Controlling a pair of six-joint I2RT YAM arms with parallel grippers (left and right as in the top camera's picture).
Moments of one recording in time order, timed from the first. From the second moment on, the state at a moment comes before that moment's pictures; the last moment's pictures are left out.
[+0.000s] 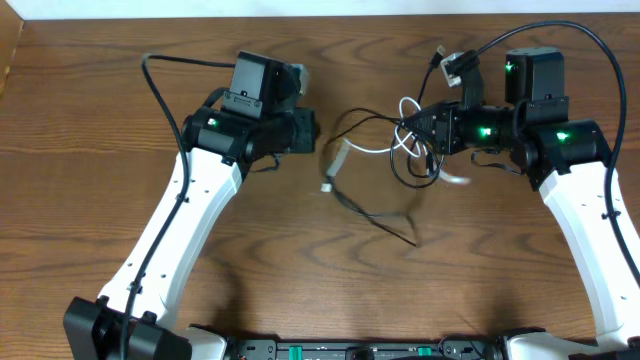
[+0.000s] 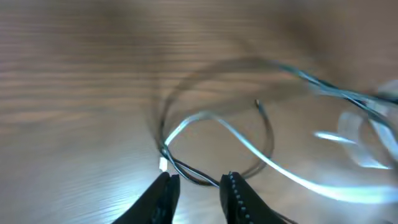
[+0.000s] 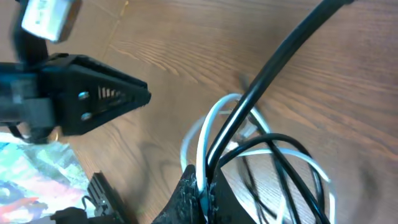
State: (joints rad) left arm -0.33 1.53 1.40 -0.82 0.34 -0.30; right arm 0.16 1.43 1.32 -0.71 -0.74 0.18
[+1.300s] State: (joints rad) left arm -0.50 1.79 1.40 -0.43 0.83 -0.57; right arm 0.16 1.43 1.32 -0.74 -0.69 0.18
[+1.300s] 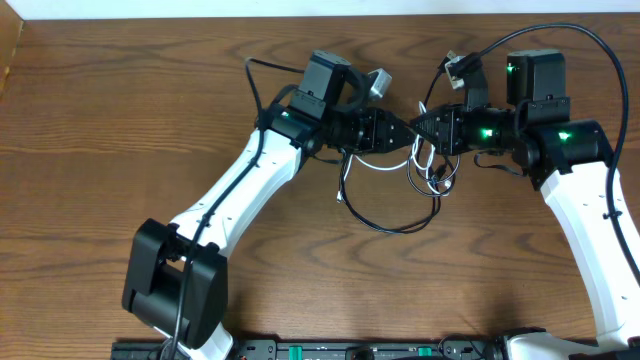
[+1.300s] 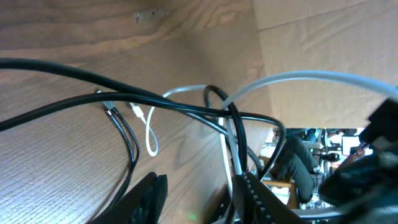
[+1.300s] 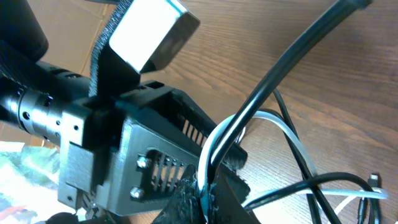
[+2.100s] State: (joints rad) left arm -0.56 1.79 1.40 -0.39 0.87 -0.76; right arm 0.16 1.43 1.32 -0.74 -0.69 0.18
